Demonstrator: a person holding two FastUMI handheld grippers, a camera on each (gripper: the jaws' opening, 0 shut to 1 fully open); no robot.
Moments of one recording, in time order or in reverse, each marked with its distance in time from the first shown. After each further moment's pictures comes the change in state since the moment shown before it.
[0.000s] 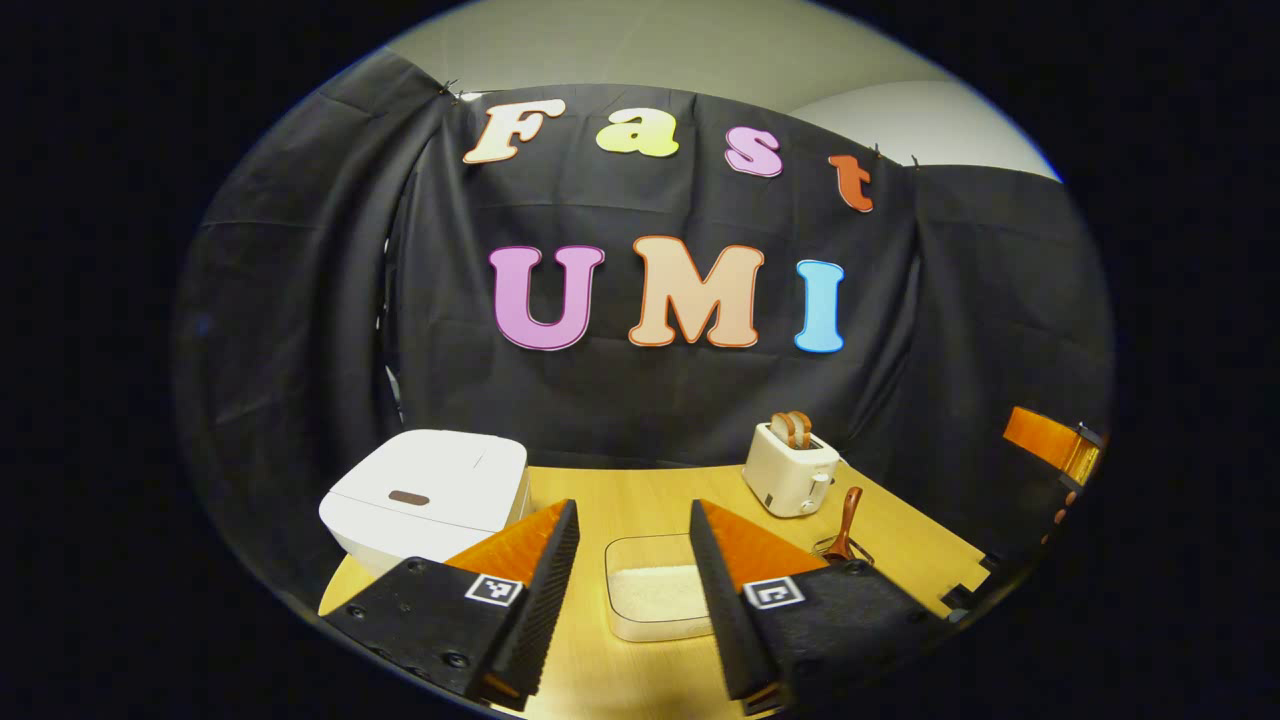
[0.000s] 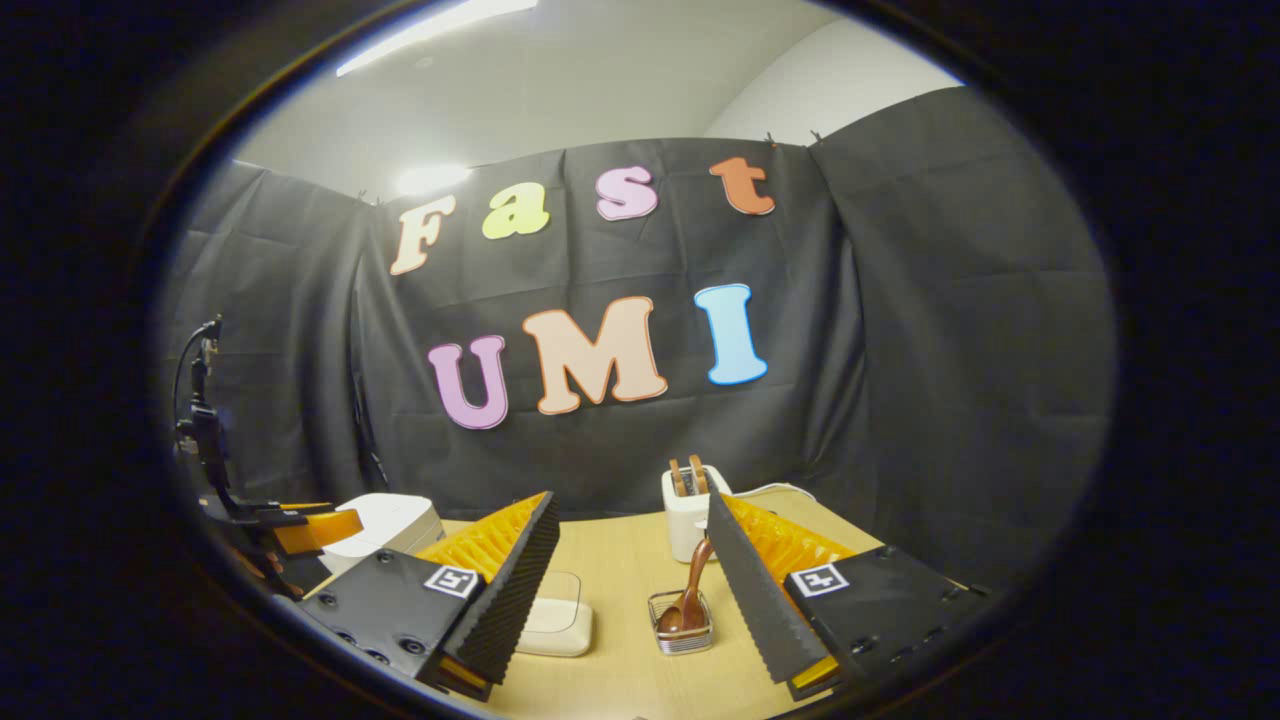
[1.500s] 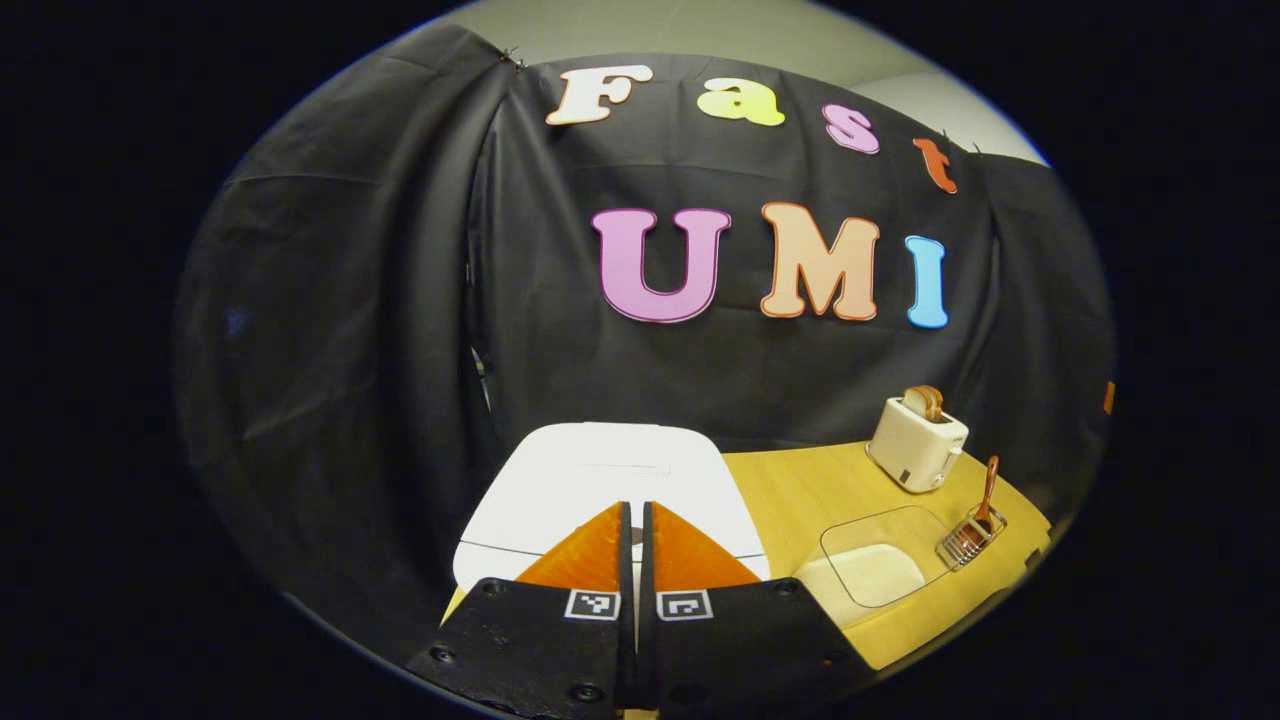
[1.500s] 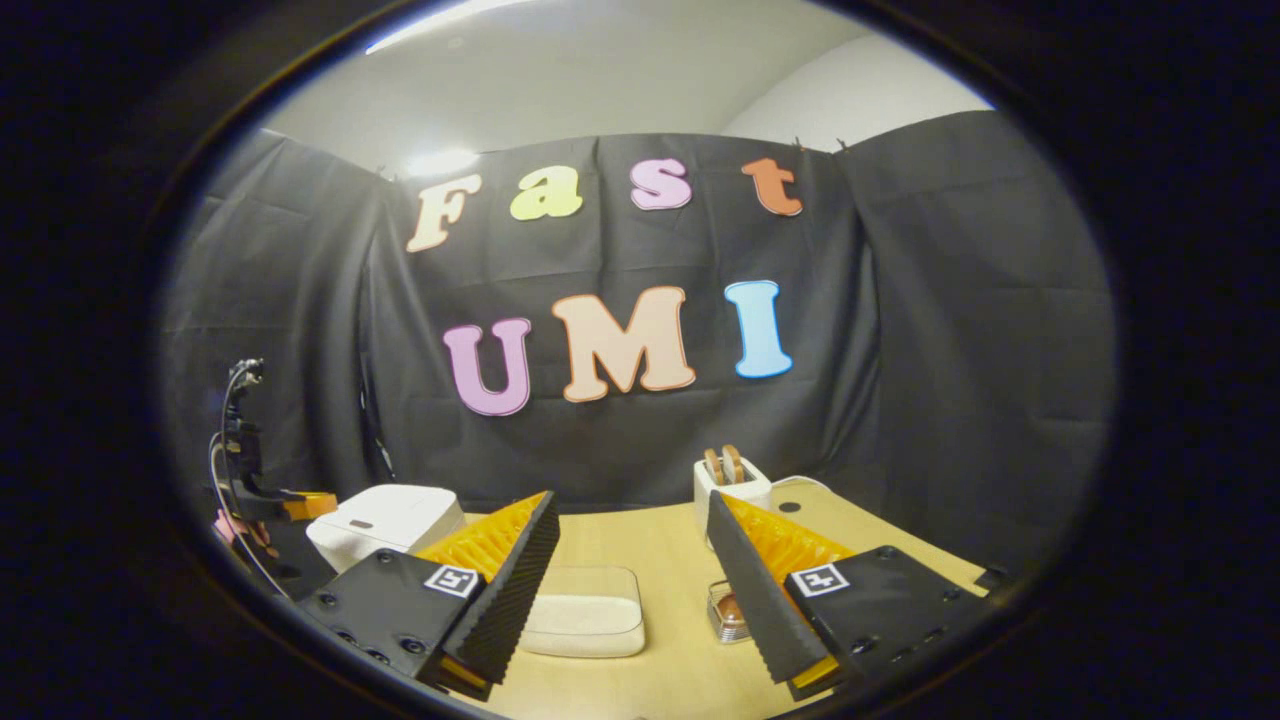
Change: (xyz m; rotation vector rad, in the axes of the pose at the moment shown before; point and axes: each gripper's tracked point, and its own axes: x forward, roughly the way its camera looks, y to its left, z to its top) left arm 0.064 0.221 -0.035 0.021 0.110 0.107; right arm -0.004 0.106 -0.027 -0.039 0.015 -0.065
